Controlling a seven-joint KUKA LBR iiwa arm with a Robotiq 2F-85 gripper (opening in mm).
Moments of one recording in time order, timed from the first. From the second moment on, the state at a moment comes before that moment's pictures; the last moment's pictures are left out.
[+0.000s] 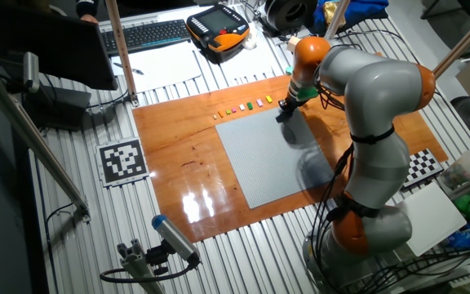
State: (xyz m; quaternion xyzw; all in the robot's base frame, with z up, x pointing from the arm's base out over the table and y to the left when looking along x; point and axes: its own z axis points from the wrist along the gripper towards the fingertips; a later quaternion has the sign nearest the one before) arm 0.594 -0.083 0.033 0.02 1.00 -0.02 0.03
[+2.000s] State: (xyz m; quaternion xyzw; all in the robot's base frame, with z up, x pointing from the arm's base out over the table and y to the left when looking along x) arm 0.597 -0.083 0.033 0.03 1.00 -0.02 0.02
